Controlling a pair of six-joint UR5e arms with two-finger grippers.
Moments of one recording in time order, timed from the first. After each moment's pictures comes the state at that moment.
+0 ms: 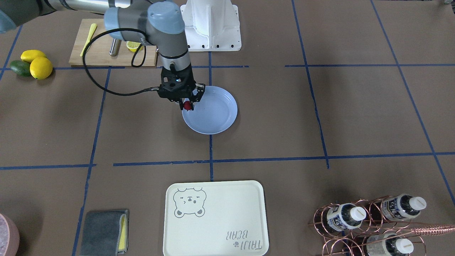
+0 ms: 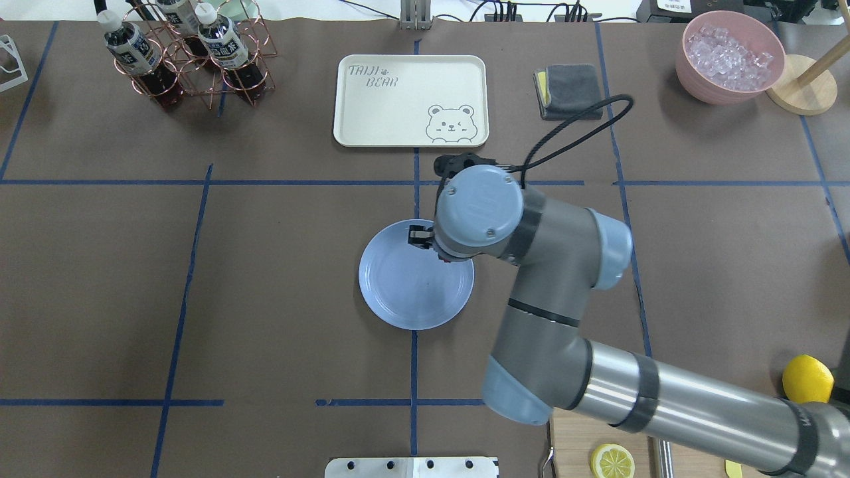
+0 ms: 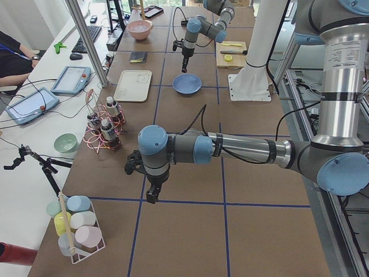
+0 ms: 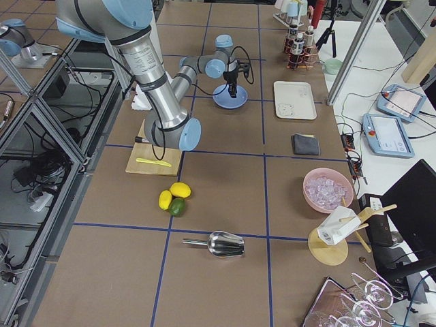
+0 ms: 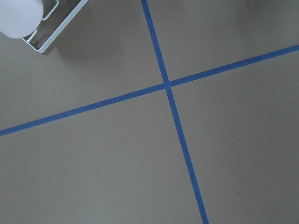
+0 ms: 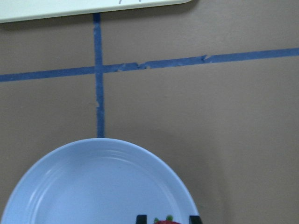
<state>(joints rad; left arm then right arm) -1.61 -1.55 -1.72 -1.49 -2.31 0.29 0.44 -0.84 1.64 -1.57 1.68 1.37</state>
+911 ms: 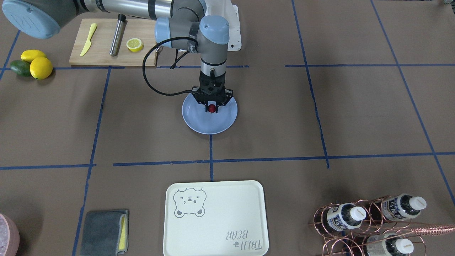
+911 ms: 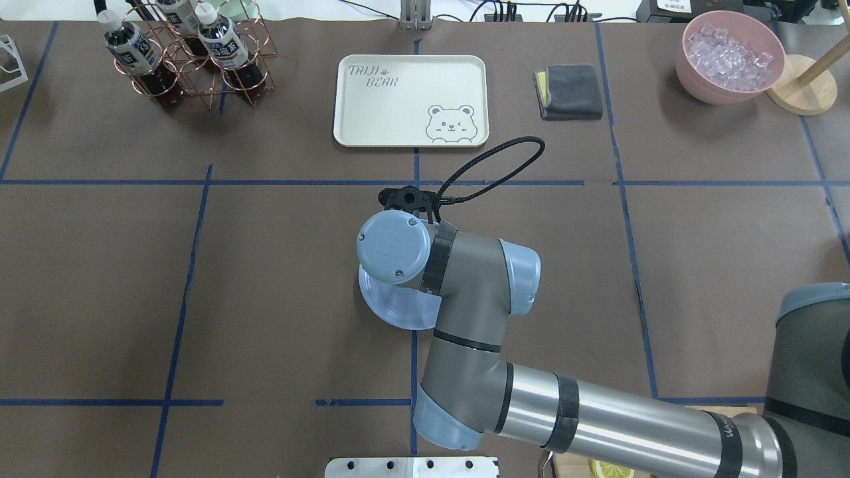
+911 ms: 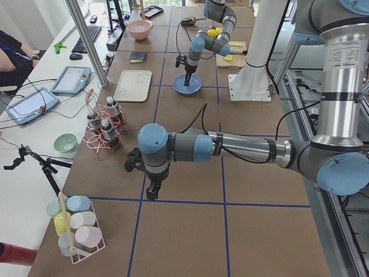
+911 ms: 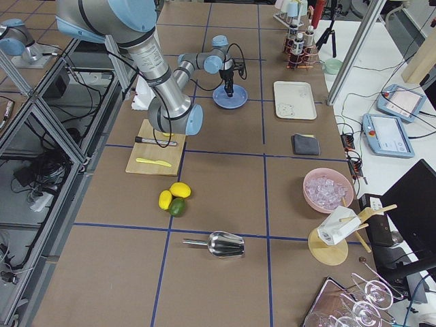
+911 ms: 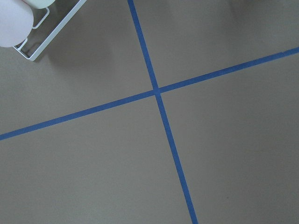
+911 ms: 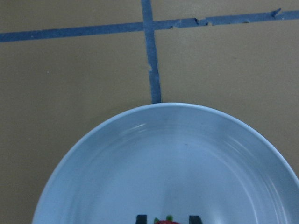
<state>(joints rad) -1.61 -1.55 -1.72 -1.48 -2.34 0.29 0.37 -0.73 1.47 -1.57 1.57 1.41</state>
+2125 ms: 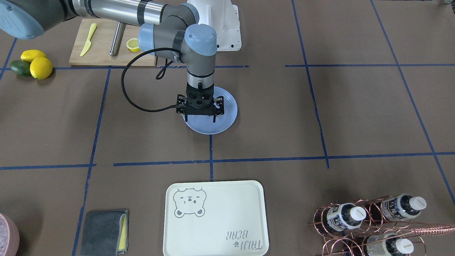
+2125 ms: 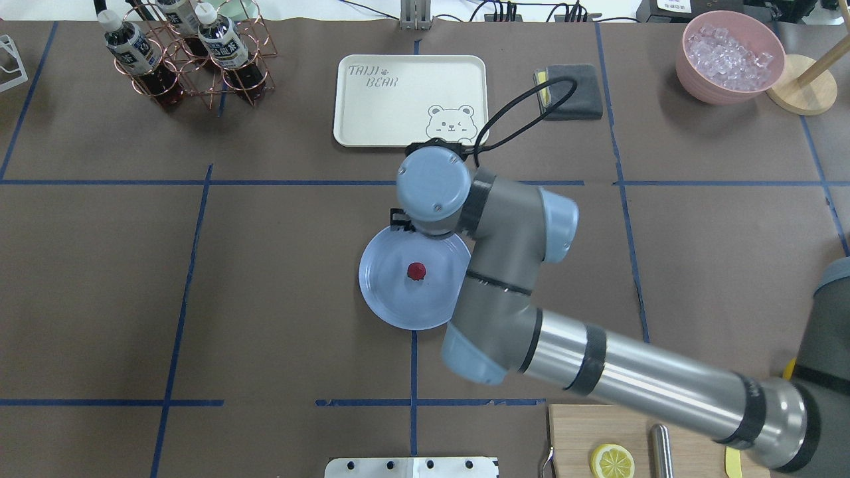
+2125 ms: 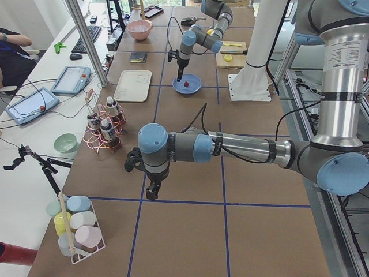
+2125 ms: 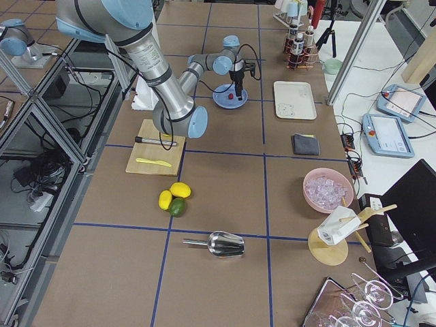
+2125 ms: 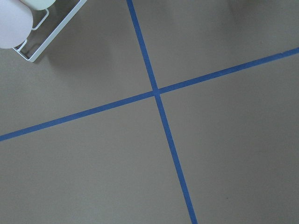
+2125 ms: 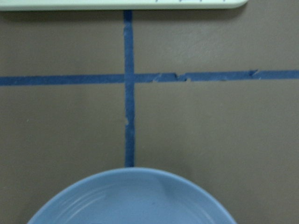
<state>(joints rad) -1.61 -1.55 -1.72 -1.48 -2.34 0.29 0.54 -0.79 1.53 -1.57 1.72 1.19</state>
